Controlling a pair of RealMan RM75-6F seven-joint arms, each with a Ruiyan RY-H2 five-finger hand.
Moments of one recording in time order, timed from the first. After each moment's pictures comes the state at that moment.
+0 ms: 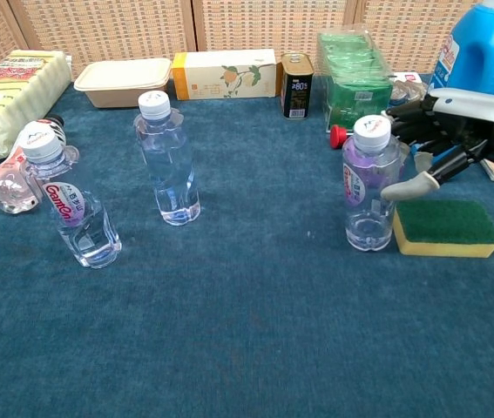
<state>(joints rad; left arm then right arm) 0.07 -0.95 0.07 -1.61 1.73 1.73 -0.36 0.59 -1.41 0.14 -1.51 -1.40 0.95 0.51</state>
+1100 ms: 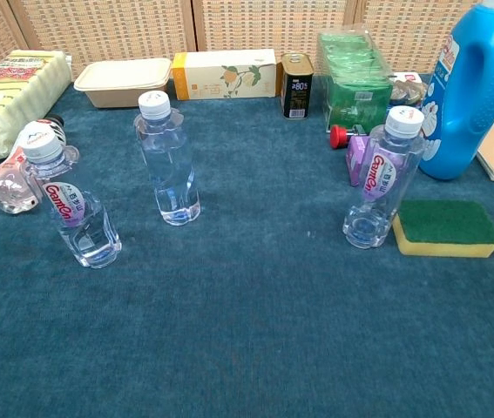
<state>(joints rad) 0.02 -0.94 0.07 -1.57 1.72 1.66 -0.52 0.31 -0.96 -0.05 -1.71 -1.57 1.27 0.49</state>
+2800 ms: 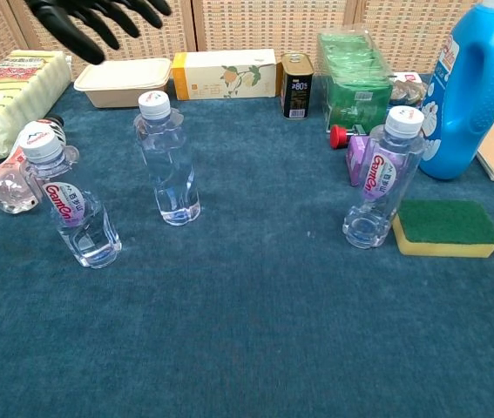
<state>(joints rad) -1.18 -0.75 -0.17 -1.87 1.03 0.24 -0.53 0.12 -0.99 -0.10 -1.62 -1.66 1.44 0.56</state>
